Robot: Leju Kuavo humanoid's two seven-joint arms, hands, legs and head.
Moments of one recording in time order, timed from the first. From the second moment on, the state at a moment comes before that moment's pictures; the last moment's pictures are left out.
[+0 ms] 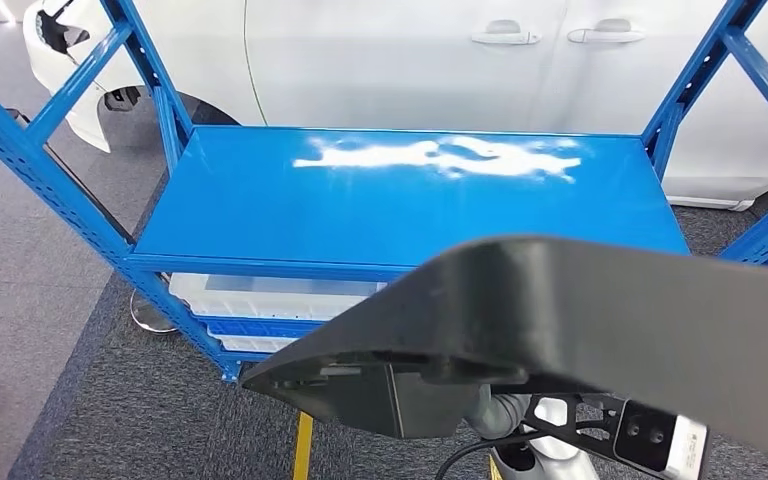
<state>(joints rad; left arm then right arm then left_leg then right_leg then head) -0.06 -0.03 1.19 -0.22 -0.77 0.02 -0.36 -0.19 0.06 0.43 -1.89 -0.12 0.43 -0.69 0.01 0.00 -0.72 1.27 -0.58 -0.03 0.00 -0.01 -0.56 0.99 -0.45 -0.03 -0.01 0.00</state>
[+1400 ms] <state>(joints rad) -0.05 -0.05 1.21 -0.22 -0.77 0.00 -0.35 -0.05 0.07 0.31 -2.00 -0.11 0.53 -0.69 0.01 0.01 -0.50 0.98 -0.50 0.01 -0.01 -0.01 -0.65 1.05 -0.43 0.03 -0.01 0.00</state>
